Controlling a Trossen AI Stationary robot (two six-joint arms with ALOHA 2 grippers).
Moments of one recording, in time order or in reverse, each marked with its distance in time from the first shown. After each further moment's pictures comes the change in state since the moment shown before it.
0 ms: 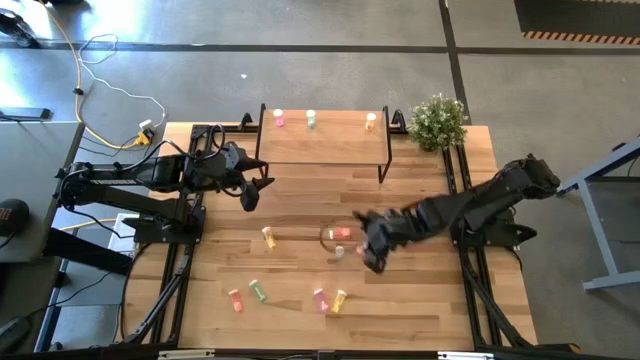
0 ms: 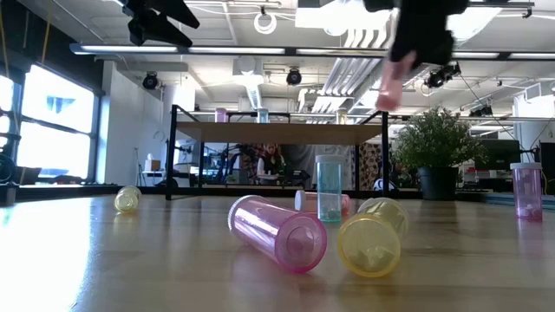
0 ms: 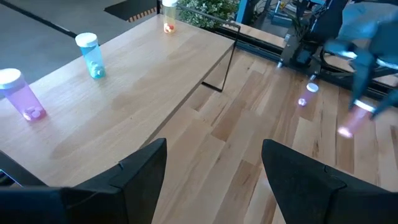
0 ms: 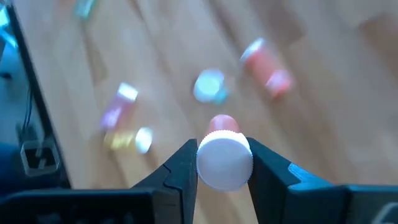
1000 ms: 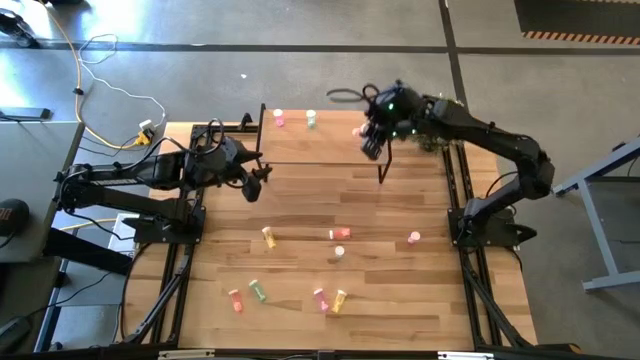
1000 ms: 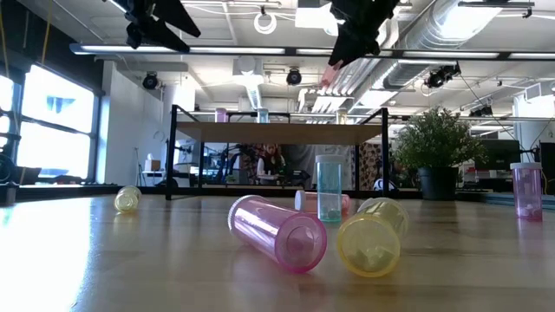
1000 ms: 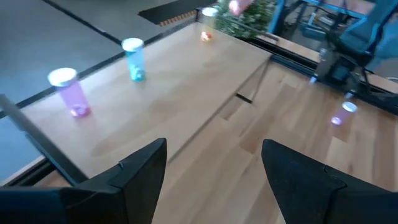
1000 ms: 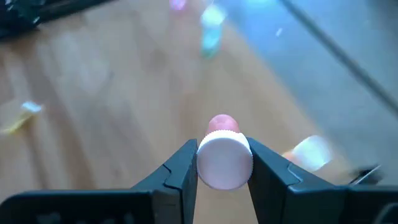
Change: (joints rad) left arm 0.068 0.000 0.000 0.000 -0.069 -0.026; right arm -0.774 0.022 0.377 -0.092 -0.046 -0.769
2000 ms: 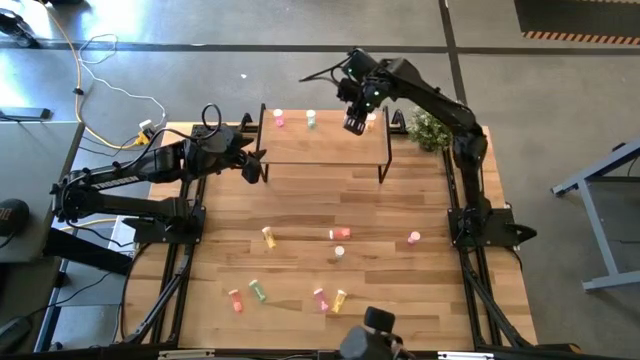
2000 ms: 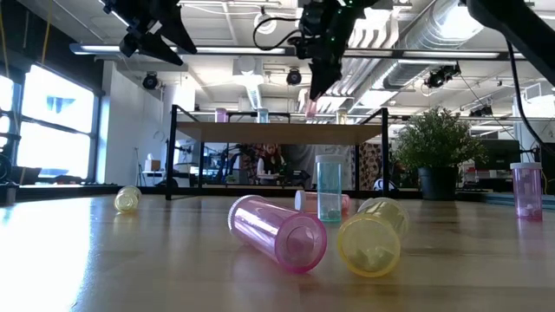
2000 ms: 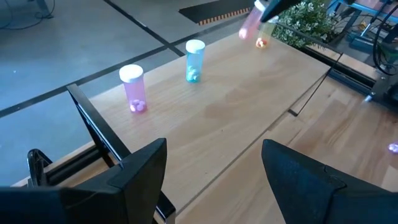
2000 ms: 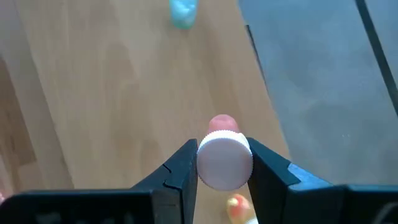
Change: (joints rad) left arm 0.175 0.000 0.000 -0.020 0.004 -0.002; right arm -0.132 0.575 0.696 -0.455 -0.082 -0.320
